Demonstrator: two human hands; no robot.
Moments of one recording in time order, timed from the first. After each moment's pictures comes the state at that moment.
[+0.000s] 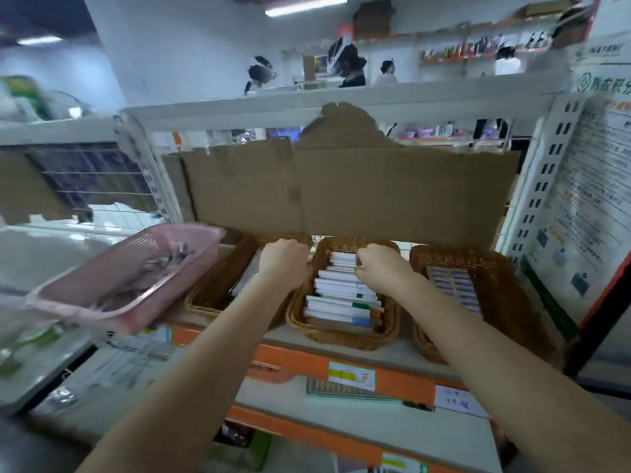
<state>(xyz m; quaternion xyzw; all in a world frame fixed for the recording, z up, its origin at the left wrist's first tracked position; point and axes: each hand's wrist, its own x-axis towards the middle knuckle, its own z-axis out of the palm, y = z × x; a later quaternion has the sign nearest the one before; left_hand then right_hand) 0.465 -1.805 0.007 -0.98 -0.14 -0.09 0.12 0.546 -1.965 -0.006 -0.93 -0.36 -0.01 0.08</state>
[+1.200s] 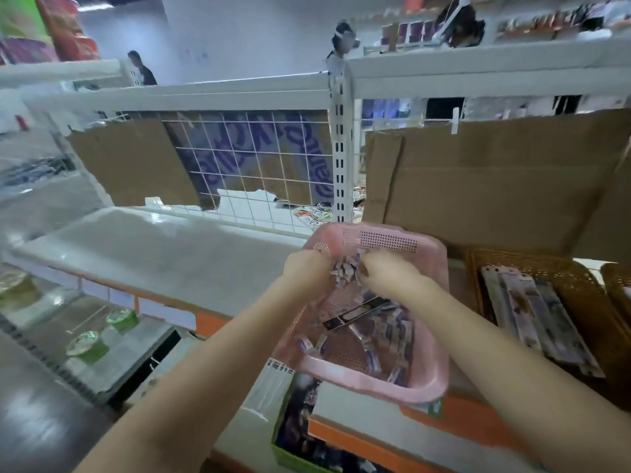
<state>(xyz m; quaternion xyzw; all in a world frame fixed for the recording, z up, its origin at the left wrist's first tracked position) 0.370 -1.343 -0.036 -0.98 -0.17 0.01 0.08 0.441 -1.474 -0.031 -0.91 -0.41 0.03 0.08</state>
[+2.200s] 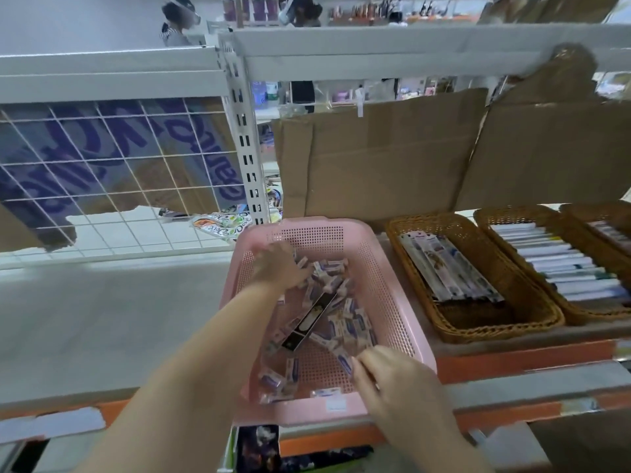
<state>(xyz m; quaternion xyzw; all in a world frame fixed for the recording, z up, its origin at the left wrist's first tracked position) 0.474 -1.321 -0.098 -0.98 -0.07 0.02 -0.17 0.284 -1.533 -0.065 -0.95 -0.23 -0.10 0.21</state>
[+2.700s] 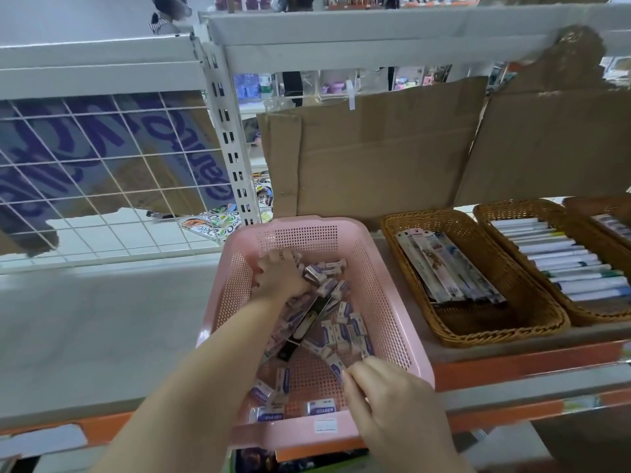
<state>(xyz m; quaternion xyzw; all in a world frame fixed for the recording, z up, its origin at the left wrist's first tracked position) 0.486 -1.346 -0.116 -0.98 -0.14 0.11 -0.12 0.286 -1.531 -0.075 -0.93 -0.22 -0.23 0.19</state>
